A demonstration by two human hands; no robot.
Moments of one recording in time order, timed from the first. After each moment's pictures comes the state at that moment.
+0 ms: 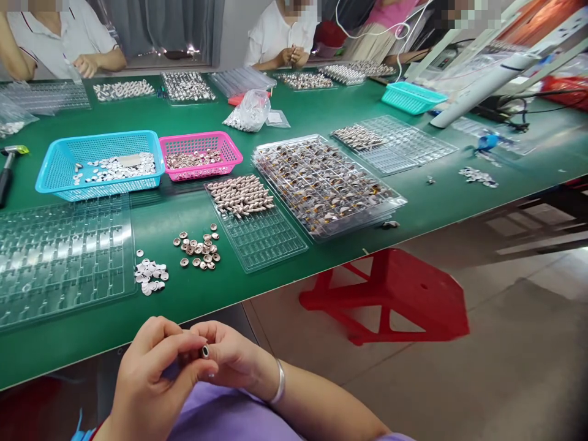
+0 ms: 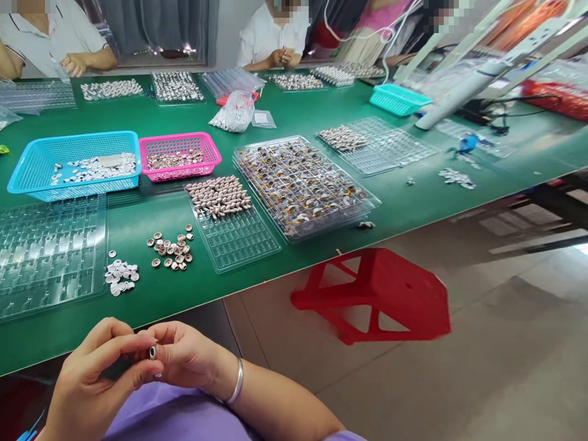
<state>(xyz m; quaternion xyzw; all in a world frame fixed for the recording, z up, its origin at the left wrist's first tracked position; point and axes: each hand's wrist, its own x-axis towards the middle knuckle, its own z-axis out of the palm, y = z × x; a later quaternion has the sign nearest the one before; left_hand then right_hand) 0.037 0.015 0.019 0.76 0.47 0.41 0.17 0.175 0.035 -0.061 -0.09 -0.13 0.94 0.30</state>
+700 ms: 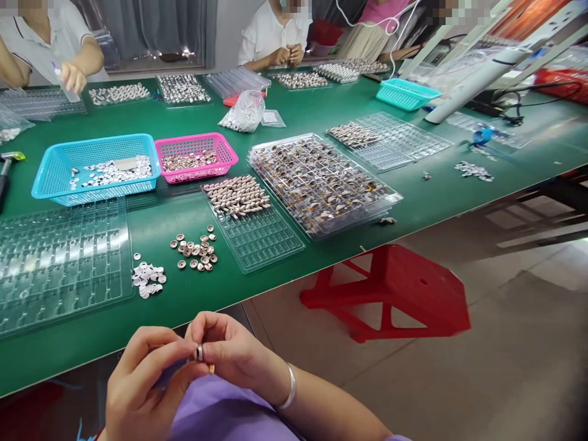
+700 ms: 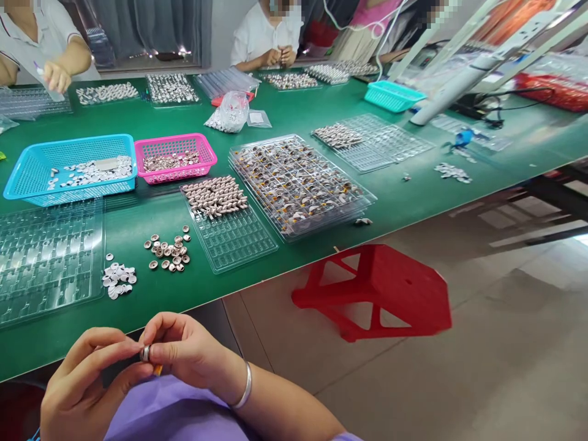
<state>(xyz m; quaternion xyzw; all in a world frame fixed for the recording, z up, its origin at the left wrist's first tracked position) 0.029 0.006 0.007 0.75 0.45 0.46 0.16 0.186 0.037 -0.047 -0.15 -0.17 0.90 0.37</state>
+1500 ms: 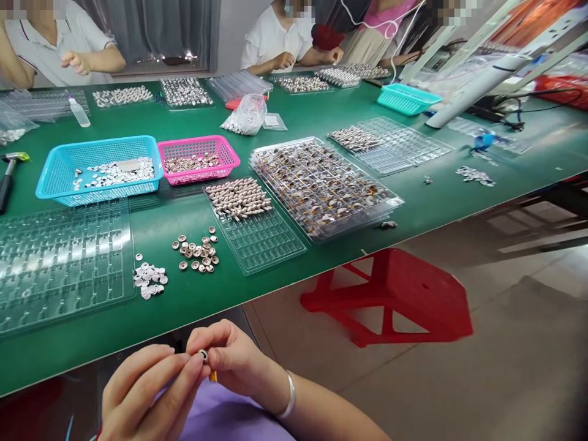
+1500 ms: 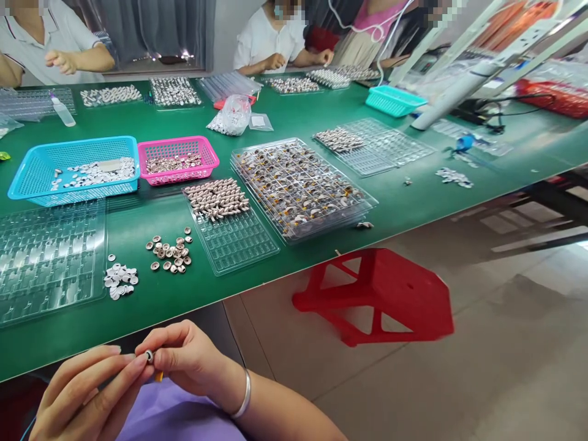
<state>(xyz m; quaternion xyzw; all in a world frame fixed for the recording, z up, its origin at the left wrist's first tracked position) 0.019 0.000 0.008 0.84 0.38 0.38 -0.08 0.182 0.031 -0.053 -0.17 -0.17 0.89 0.38</state>
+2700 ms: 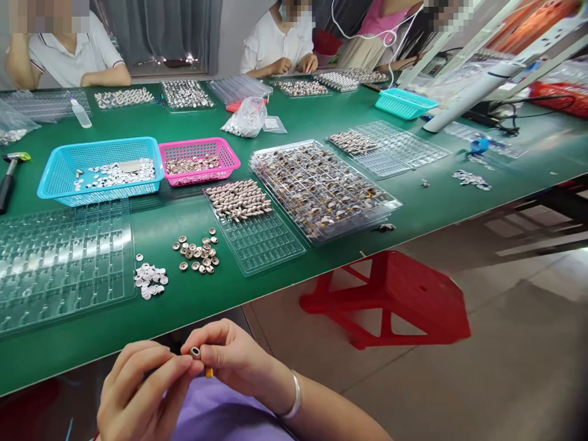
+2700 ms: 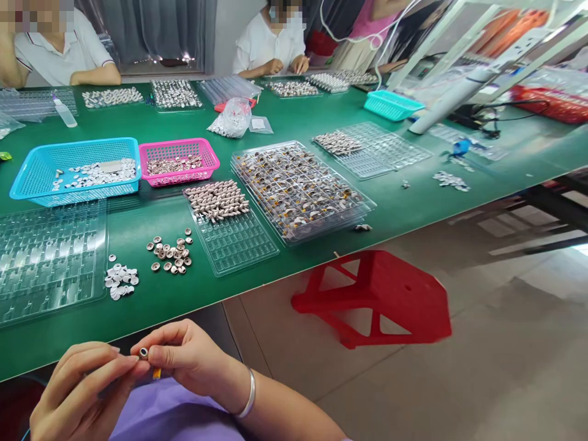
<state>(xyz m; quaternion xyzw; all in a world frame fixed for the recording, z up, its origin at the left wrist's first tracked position) 0.022 -0.001 0.003 0.78 0.43 0.46 0.02 0.186 0.034 -0.043 -0.22 -0.18 0.90 0.34</state>
